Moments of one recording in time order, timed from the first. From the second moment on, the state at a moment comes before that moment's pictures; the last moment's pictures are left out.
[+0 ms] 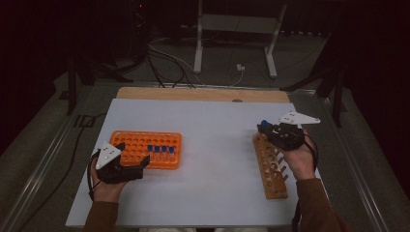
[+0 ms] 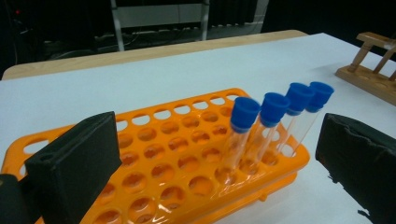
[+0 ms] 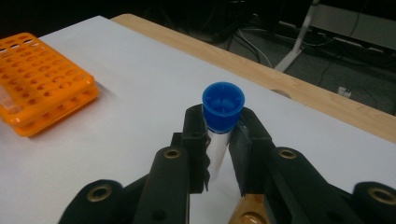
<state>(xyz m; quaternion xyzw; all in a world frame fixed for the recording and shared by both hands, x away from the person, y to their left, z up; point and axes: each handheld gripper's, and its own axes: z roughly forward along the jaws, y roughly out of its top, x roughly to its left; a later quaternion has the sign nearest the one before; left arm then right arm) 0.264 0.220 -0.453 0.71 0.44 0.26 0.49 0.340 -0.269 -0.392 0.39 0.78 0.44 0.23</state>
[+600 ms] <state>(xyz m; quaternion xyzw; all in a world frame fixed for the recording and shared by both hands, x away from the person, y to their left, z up) 0.268 0.207 -0.440 0.72 0.44 0.25 0.48 0.337 -0.248 -0.393 0.37 0.79 0.44 0.22</state>
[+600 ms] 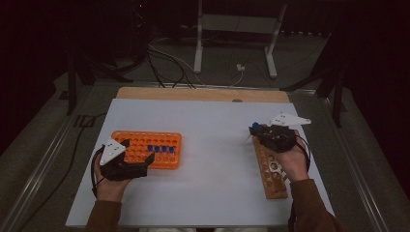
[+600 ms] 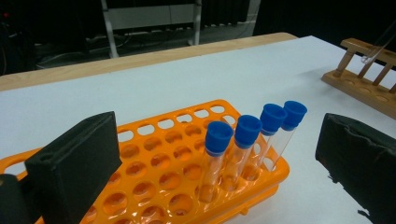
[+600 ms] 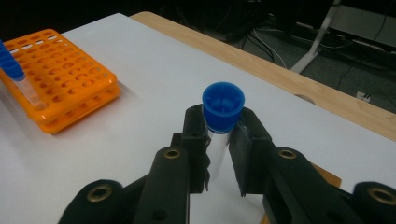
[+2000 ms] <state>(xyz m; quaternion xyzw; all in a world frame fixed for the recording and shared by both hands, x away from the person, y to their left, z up) 0.290 0.128 -0.422 0.74 0.36 0.21 0.53 0.325 -0.190 -0.393 0.31 0.81 0.46 0.17</state>
